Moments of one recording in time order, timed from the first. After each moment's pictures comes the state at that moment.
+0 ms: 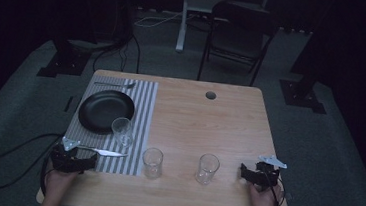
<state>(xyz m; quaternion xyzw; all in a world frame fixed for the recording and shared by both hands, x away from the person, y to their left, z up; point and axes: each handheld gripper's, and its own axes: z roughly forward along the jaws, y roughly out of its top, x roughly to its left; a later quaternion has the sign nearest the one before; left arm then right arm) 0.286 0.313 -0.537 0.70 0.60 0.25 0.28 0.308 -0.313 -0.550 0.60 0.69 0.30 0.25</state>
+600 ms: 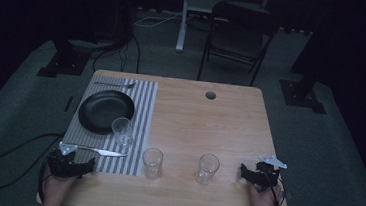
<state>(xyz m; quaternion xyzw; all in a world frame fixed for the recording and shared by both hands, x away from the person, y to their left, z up) 0.274 0.318 -0.546 0.70 0.61 0.25 0.27 0.308 -0.313 -0.550 0.60 0.69 0.30 0.25</state>
